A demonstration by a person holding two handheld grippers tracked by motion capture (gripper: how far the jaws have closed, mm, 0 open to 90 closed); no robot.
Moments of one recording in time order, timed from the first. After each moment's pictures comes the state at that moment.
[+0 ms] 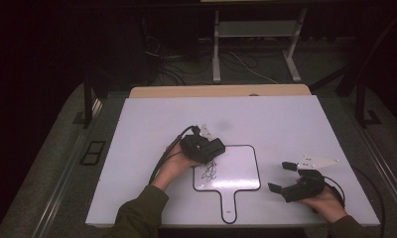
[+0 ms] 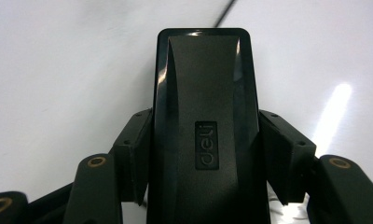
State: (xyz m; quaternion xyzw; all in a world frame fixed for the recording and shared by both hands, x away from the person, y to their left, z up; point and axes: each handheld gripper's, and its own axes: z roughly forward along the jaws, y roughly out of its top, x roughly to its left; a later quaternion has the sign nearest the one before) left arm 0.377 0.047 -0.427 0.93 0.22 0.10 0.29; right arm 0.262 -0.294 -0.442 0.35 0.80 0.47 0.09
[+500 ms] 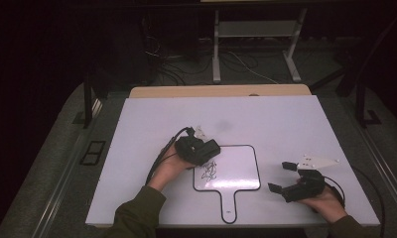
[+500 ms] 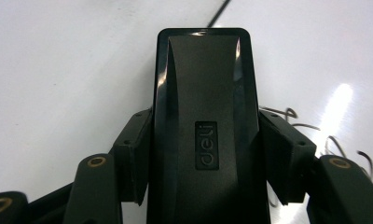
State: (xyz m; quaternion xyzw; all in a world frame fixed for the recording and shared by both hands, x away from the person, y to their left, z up) left arm 0.371 0.062 -0.426 0.92 0.24 0.10 0.29; right arm 0.262 -0.294 -0.442 0.35 0.80 0.47 0.09
